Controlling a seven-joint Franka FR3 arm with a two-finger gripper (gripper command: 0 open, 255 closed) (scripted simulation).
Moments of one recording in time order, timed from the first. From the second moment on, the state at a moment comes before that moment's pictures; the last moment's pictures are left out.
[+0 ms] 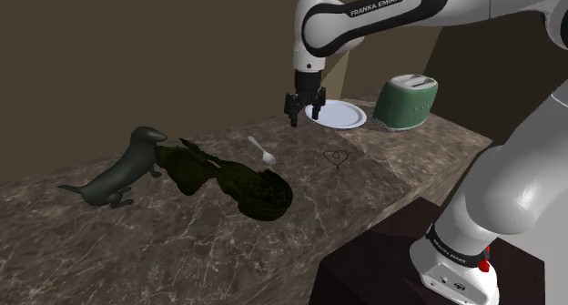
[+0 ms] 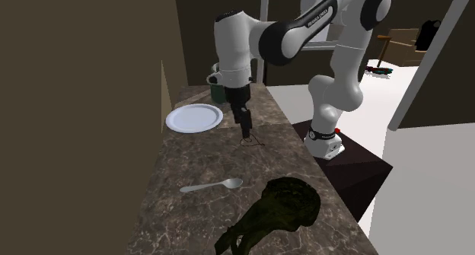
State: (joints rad) arm 0.02 -0.13 0.11 -2.10 0.09 1.89 0.21
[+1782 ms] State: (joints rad) arm 0.06 0.45 0.13 -1.69 0.16 2.07 0.34
